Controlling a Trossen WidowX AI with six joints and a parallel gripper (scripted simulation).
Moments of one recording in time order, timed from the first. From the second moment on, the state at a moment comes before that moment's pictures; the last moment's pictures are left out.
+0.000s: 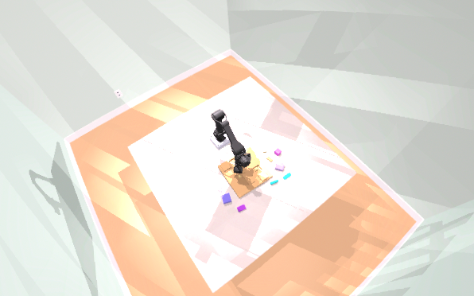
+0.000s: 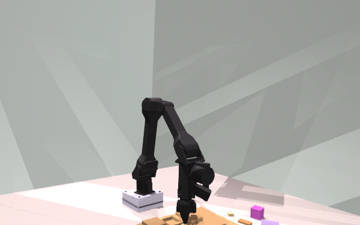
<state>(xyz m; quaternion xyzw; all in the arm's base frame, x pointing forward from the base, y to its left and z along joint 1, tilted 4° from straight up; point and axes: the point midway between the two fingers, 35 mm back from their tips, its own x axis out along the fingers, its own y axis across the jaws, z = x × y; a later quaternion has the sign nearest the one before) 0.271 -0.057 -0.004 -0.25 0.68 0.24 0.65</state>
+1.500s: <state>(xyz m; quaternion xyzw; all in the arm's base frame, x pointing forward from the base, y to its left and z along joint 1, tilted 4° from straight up) 0.272 -0.063 -0.013 -0.25 0.68 0.24 0.65</state>
